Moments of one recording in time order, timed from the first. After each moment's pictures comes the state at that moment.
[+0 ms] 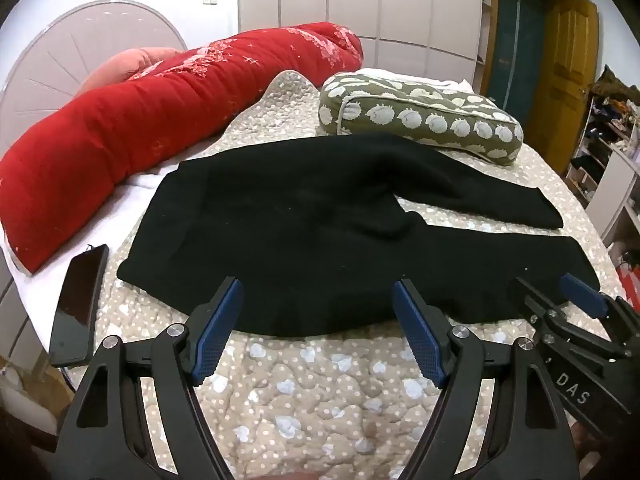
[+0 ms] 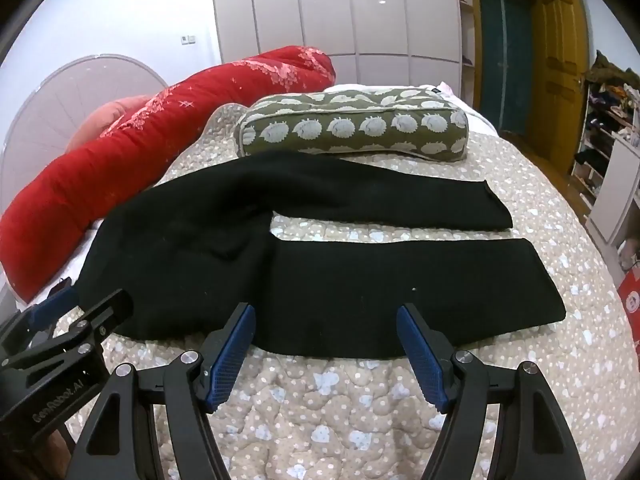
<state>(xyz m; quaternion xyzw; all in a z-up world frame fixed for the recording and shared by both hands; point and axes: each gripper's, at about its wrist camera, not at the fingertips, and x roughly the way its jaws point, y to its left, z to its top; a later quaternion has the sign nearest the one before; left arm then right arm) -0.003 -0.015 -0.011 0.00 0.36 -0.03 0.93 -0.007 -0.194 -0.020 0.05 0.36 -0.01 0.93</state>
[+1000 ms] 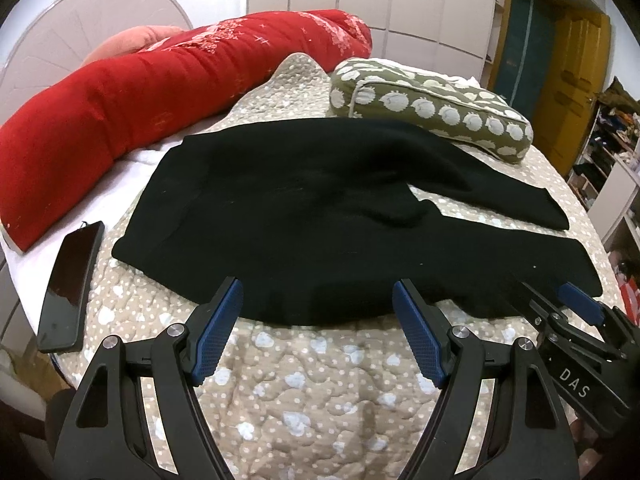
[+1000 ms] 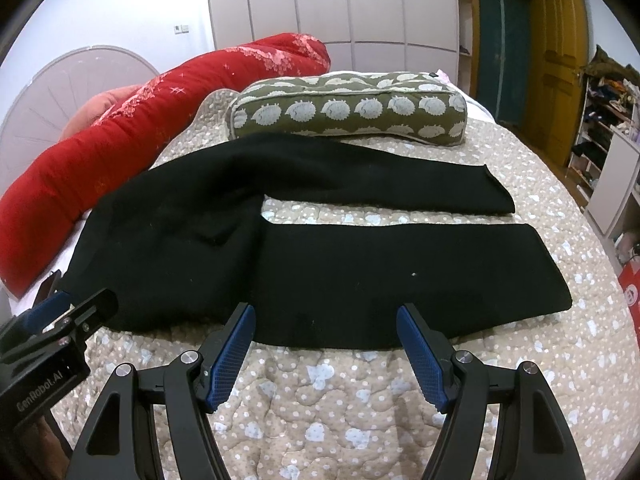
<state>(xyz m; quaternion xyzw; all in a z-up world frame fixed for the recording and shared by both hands) 0.004 0.003 -0.025 -0.03 0.38 -0.02 0.92 -0.001 -0.194 -0.033 0.05 0.38 -0.02 0.92</state>
